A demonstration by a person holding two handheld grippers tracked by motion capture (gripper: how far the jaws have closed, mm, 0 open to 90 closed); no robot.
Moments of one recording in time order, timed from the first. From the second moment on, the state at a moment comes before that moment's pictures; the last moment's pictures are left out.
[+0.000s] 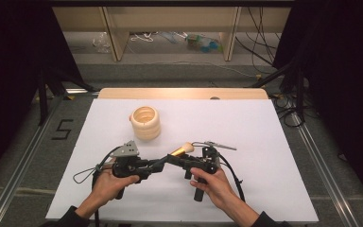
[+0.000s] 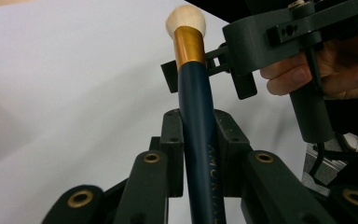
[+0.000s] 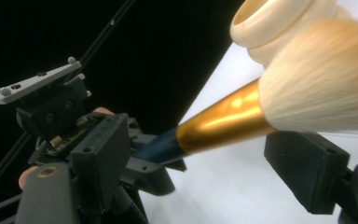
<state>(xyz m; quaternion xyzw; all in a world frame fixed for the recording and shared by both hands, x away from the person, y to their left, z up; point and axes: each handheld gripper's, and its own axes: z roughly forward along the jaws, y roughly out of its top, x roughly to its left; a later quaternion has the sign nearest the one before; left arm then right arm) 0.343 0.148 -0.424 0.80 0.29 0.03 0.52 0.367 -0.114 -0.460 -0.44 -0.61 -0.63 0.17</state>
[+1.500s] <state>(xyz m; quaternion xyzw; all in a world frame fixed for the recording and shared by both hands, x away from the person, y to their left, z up) 0.336 0.143 -0.423 0.79 0.28 0.02 0.55 0.365 -0.108 -0.446 -0.40 -0.59 -0.67 0.18</state>
